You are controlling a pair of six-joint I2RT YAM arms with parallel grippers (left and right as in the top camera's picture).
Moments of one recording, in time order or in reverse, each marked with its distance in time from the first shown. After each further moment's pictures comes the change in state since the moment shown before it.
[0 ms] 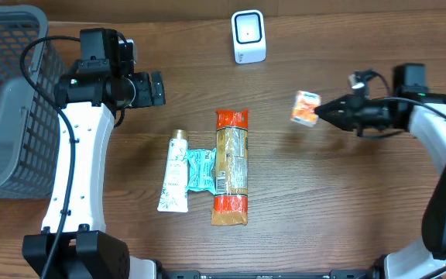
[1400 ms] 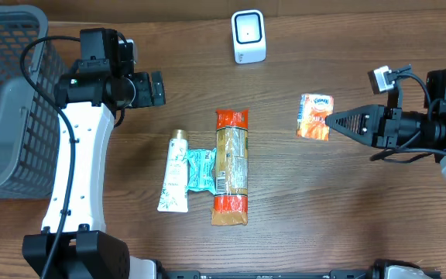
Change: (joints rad) left arm 0.000 0.000 0.000 0.000 0.000 0.000; right arm 0.024 -0.439 0.032 -0.248 -0.220 -0.290
